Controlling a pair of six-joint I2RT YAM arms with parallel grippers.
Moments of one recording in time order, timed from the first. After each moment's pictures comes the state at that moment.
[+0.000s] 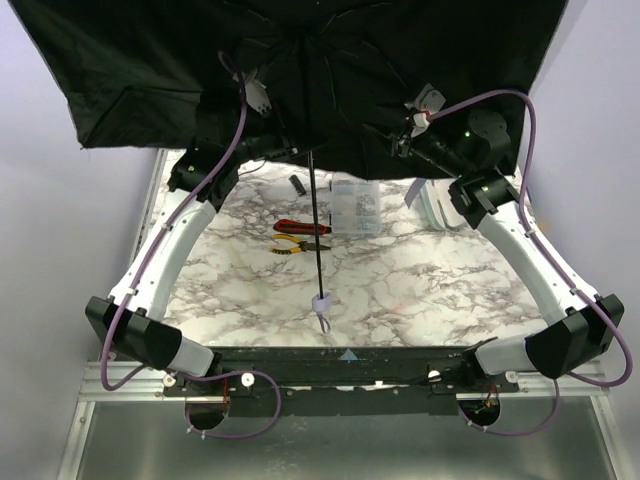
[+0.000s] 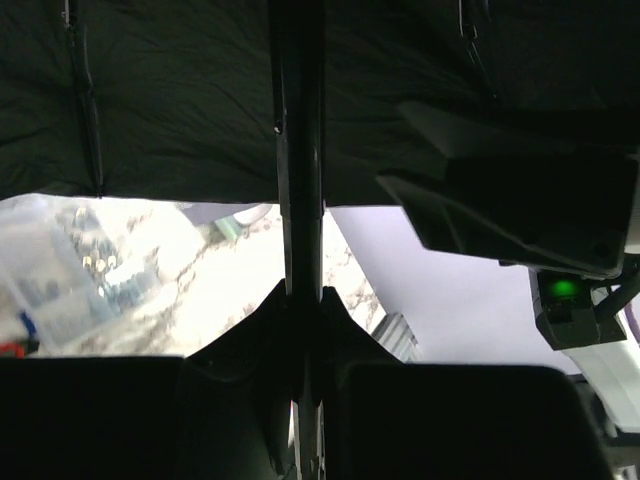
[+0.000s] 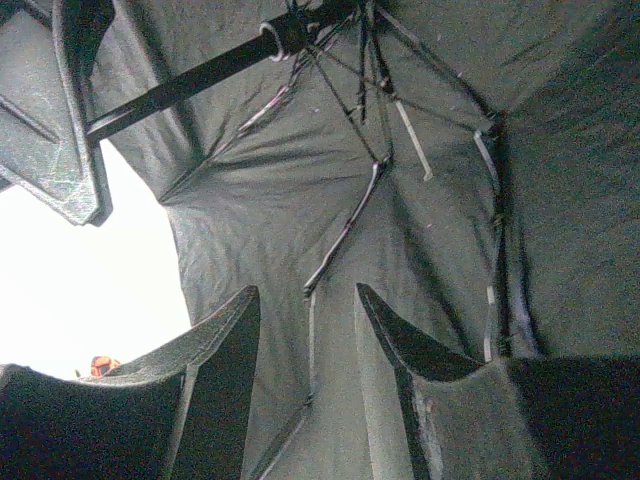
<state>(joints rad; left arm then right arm) -0.38 1.43 1.65 -0.37 0.56 -0.76 0.41 1.38 1.41 0.16 -0.54 -0.36</state>
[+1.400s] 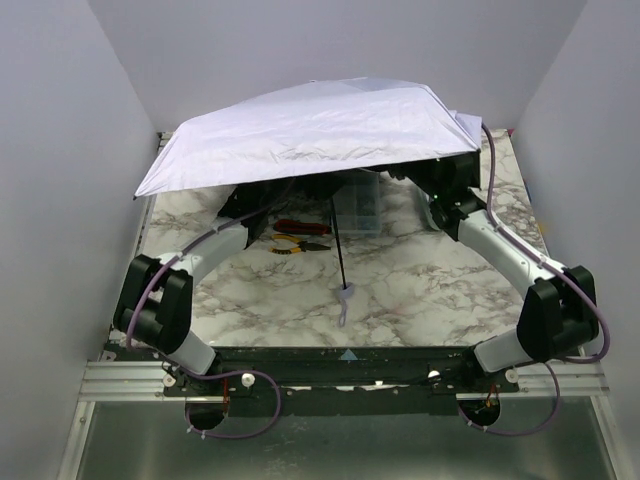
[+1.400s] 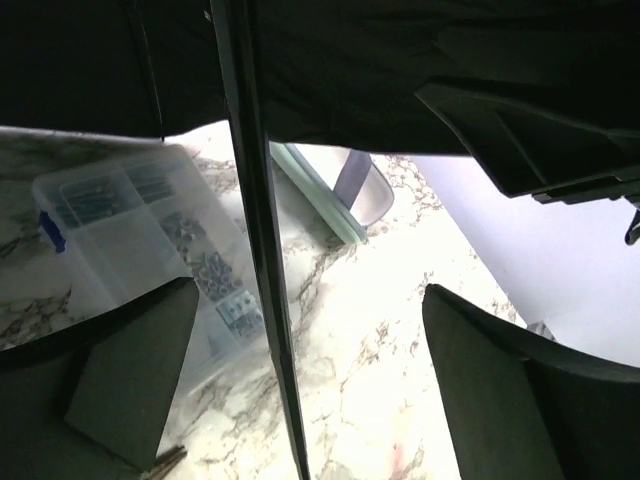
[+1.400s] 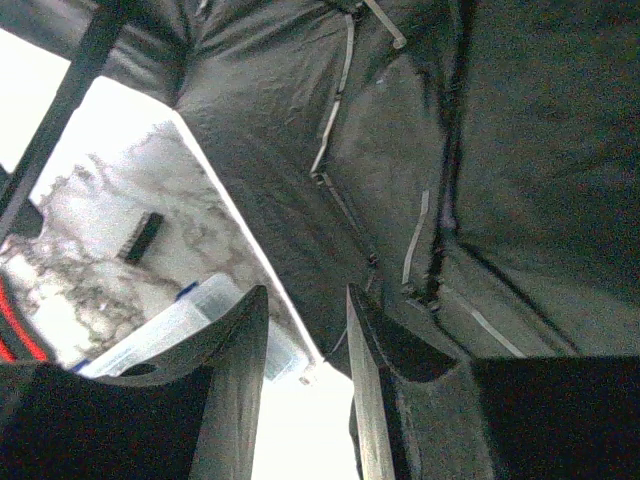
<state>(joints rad) -0.43 1.57 1.06 0.43 0.46 -0.60 0.37 1.48 1.13 0.36 -0.26 -0.42</state>
